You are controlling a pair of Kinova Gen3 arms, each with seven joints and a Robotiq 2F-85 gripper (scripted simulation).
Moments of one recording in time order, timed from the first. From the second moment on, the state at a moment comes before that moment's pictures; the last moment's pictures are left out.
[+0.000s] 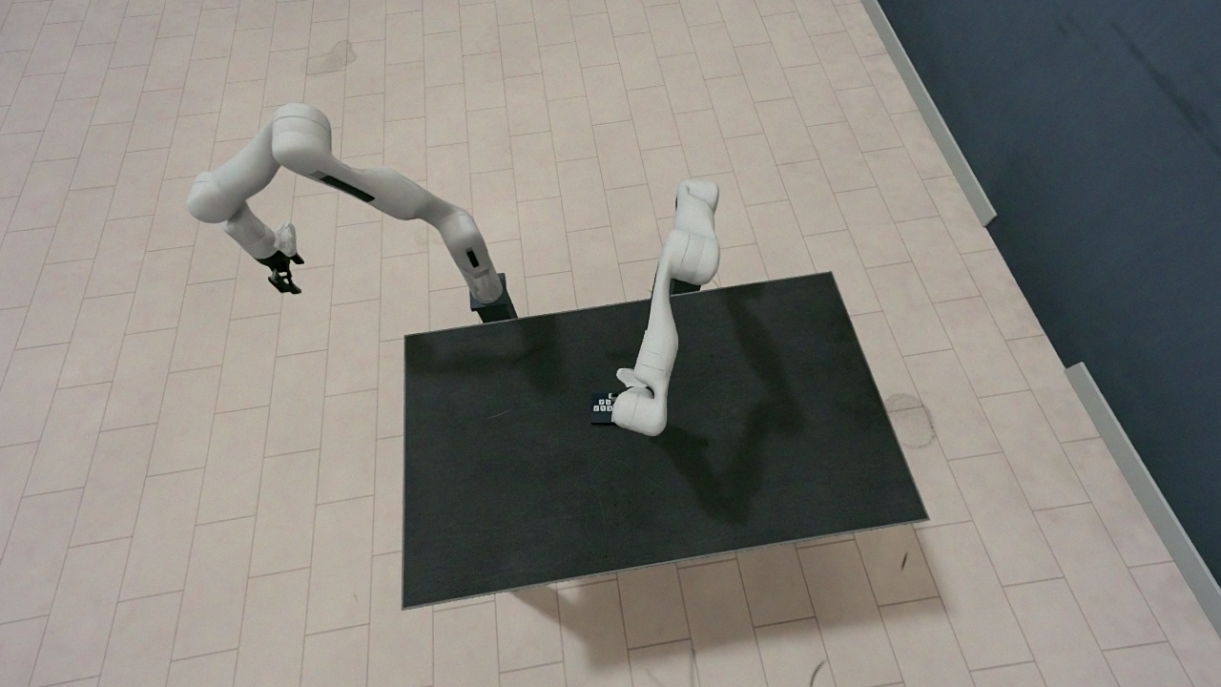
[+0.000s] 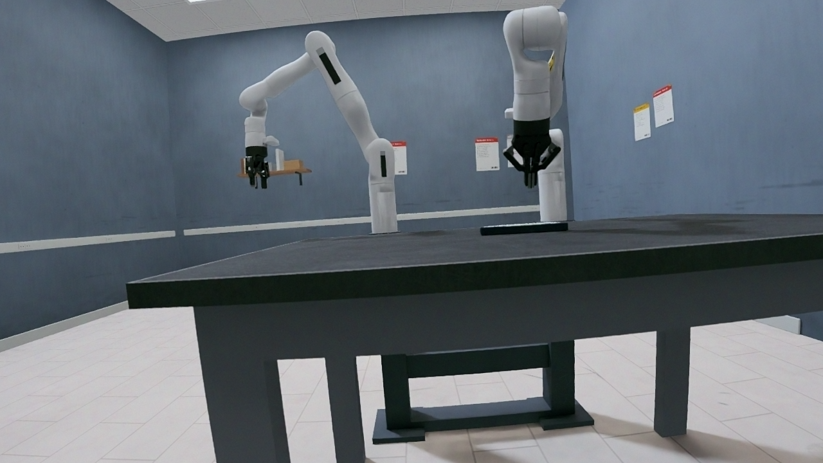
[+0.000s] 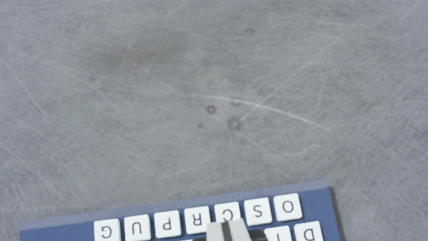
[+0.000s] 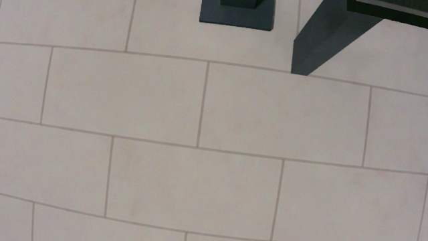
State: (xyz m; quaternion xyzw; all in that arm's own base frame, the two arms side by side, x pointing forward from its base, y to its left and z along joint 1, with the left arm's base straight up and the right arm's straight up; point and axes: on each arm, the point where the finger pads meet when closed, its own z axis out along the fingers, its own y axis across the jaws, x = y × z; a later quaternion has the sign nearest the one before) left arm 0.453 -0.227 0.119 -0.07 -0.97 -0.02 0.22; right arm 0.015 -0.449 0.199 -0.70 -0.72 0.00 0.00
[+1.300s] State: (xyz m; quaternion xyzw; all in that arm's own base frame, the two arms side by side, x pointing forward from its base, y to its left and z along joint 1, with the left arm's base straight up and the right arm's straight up) left arm 0.453 -0.227 0.047 -0.07 -0.97 -0.02 0.22; right arm 0.015 -0.449 0.199 -0.70 -0.72 0.00 0.00
